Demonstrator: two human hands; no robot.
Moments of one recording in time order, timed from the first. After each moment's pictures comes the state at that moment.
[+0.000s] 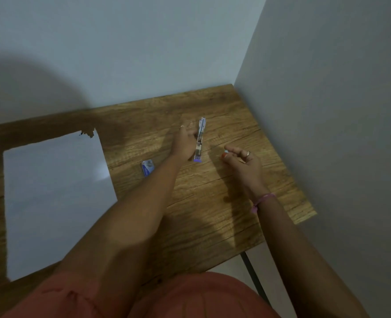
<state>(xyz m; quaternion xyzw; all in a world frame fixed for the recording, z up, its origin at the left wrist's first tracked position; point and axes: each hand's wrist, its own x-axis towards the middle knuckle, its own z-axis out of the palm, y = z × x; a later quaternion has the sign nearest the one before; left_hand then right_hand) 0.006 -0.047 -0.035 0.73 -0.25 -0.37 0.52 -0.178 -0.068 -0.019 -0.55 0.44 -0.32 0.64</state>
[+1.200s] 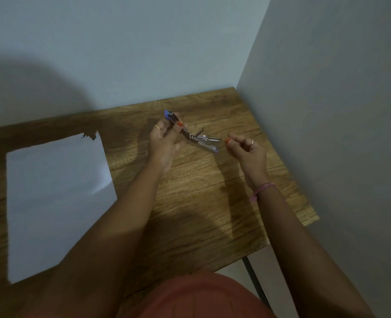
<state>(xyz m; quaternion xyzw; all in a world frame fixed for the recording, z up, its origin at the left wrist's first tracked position) 0.022 0.007 -0.006 0.49 -0.14 -0.39 0.77 -0.160 -0.090 0.000 -0.56 0.39 -0.38 0.63</state>
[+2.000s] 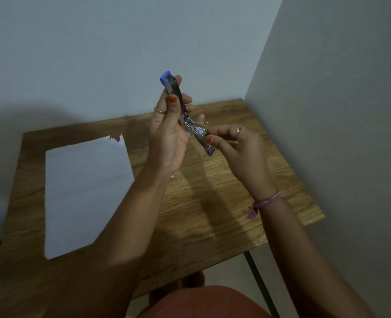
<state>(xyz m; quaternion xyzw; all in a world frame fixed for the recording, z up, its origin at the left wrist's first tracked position) -0.008 0.079 0.106 0.32 -0.29 -0.35 0.83 -0.142 0.014 0.112 -0.78 0.29 -0.34 0.44</state>
